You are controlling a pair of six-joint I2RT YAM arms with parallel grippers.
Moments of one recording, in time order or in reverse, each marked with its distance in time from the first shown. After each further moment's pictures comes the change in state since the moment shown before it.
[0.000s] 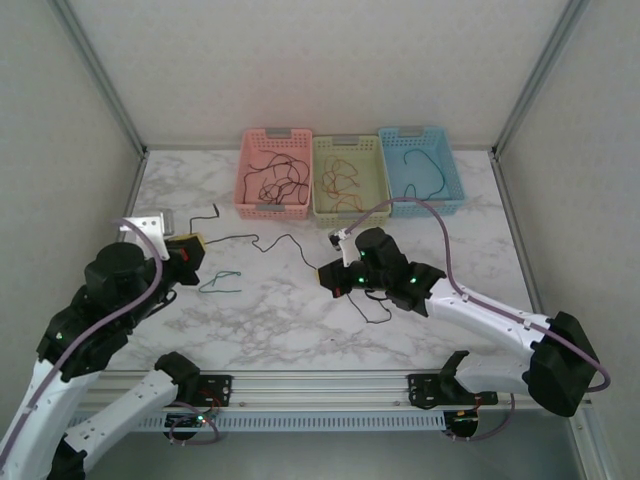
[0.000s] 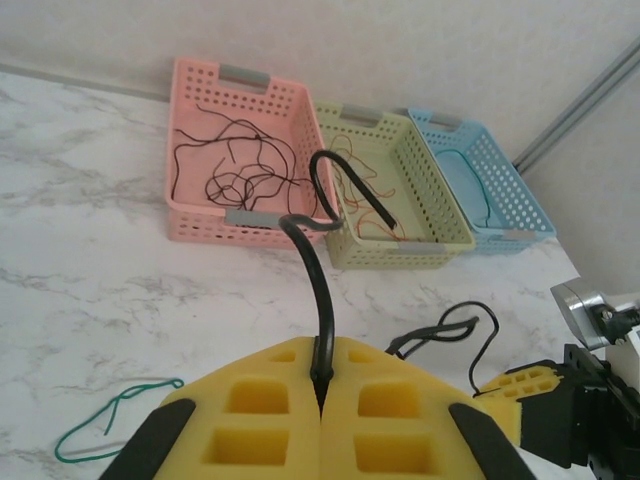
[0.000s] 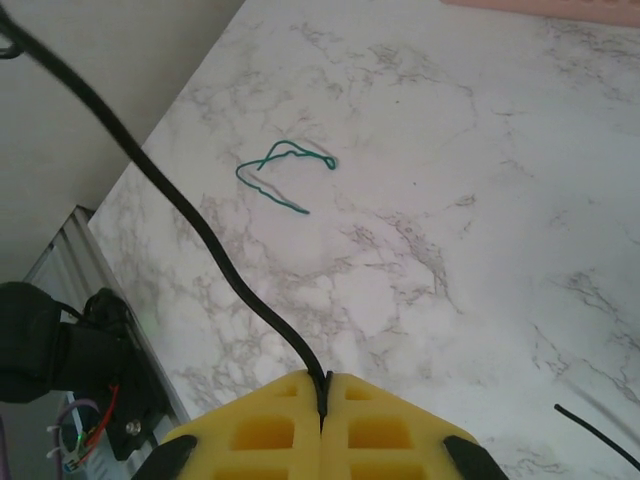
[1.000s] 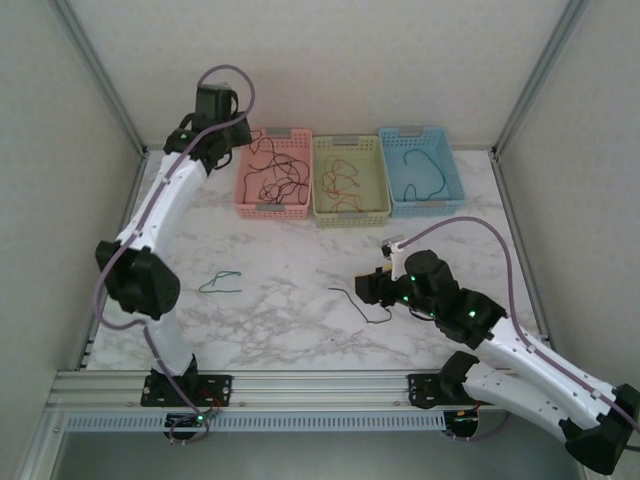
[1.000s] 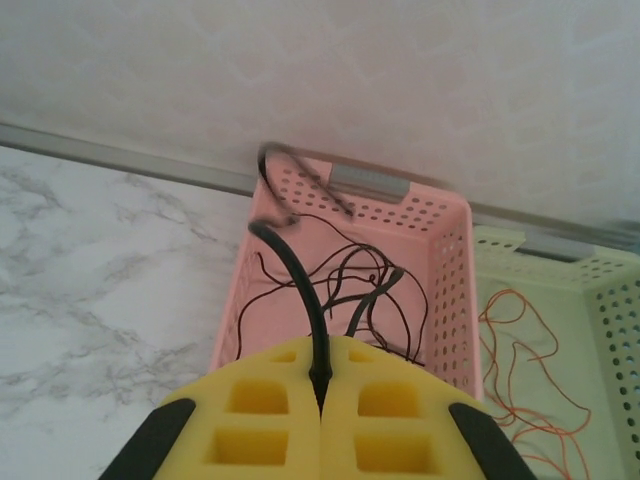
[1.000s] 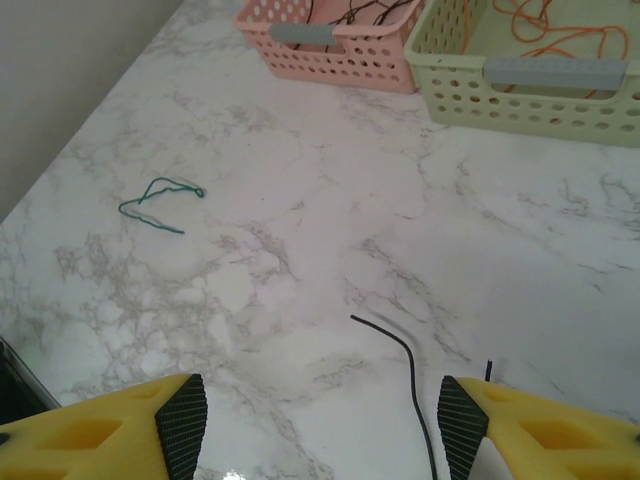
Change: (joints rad) left arm 0.289 1.265 0.859 0.172 -0.001 0.100; right arm -0.034 -0.476 -0.118 -0.317 0.301 -0.034
